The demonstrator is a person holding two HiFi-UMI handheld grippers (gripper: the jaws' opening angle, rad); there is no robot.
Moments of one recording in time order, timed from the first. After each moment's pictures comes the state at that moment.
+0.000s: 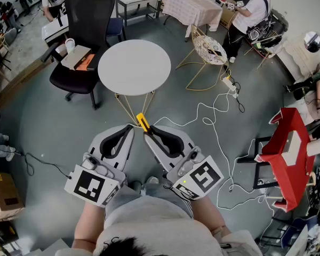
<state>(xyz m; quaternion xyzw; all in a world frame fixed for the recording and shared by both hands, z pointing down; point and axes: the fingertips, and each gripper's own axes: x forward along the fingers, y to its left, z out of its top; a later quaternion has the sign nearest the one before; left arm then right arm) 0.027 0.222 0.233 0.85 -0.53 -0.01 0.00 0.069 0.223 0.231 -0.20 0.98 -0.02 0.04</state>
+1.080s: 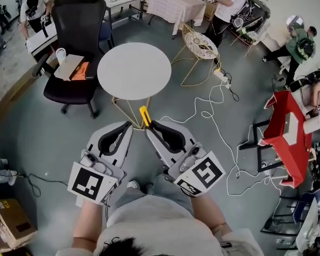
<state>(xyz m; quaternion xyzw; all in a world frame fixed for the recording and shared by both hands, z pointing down) -0.077 0.216 0.230 0.89 -0.46 -0.02 -0.02 -0.031 0.218 0.226 -0.27 0.96 -0.02 0.05</state>
